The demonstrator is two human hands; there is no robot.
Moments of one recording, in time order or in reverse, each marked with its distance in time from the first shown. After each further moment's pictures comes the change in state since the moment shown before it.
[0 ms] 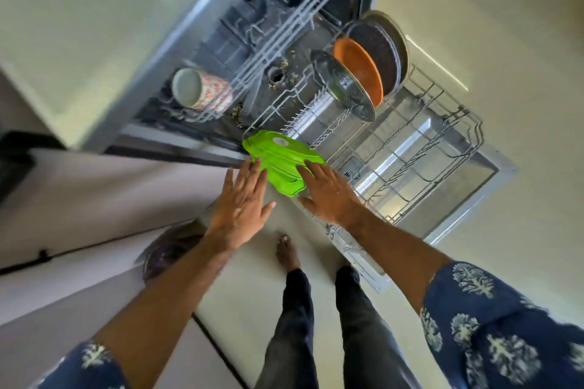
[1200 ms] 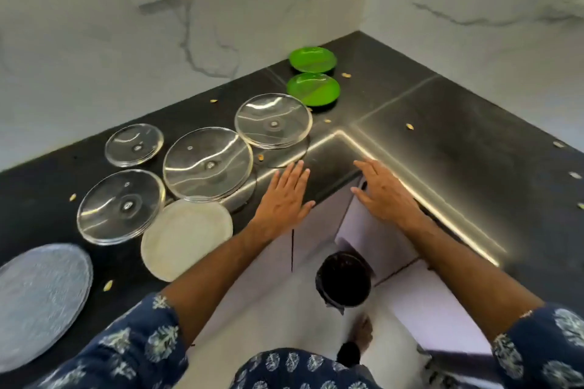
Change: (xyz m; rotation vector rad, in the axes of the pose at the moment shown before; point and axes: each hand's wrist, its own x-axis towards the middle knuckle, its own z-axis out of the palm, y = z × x) left_hand -0.669 -0.188 0.014 -0.503 0.326 -1.518; right_hand -0.074 -0.768 0.001 -0.398 -0.144 -1.425
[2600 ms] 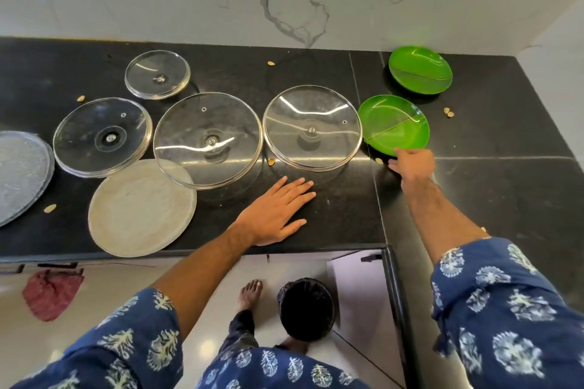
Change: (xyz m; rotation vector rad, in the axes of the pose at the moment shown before) left_hand 0.087 -0.027 0.074 -0.158 -0.058 -0.201; right_hand 0.315 0.107 0.078 0.783 -0.029 0.709
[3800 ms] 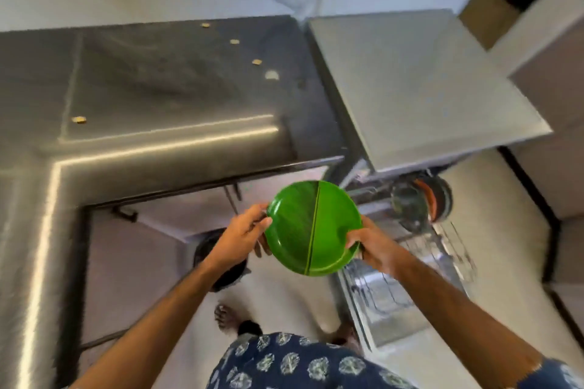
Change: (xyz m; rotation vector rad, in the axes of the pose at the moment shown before) left_hand -0.127 0.308 0.054 -0.818 -0.981 0.817; right_hand -0.632 0.317 -0.170 1.089 0.645 0.545
